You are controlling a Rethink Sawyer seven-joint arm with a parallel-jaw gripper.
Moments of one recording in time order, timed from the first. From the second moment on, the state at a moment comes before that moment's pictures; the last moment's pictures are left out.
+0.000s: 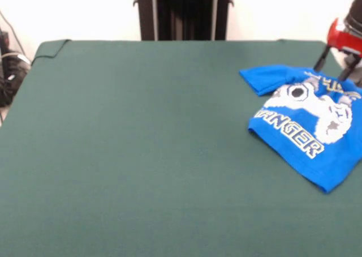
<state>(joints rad) 0.38 -0.45 -0.02 1.45 -0.25 0.74 2.61</state>
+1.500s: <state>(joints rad) 0.76 -0.04 -0.59 1.16 -0.08 0.41 3.06</state>
